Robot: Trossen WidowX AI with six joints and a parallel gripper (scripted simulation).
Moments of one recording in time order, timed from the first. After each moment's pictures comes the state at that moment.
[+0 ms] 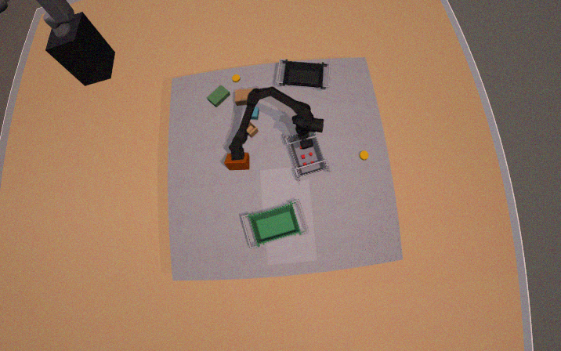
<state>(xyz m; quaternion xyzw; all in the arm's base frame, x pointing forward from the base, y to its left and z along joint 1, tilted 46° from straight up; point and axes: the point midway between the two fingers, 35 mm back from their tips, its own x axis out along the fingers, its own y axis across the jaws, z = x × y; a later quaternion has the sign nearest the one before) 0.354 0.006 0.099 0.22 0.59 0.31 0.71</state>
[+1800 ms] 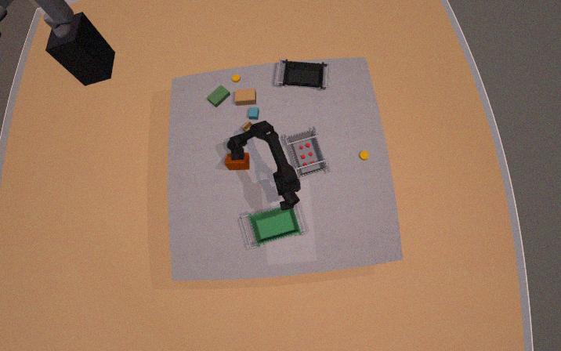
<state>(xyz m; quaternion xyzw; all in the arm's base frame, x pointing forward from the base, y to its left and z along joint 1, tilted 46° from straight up) 0.219 -0.237 -0.097 0.22 0.61 0.28 0.71</state>
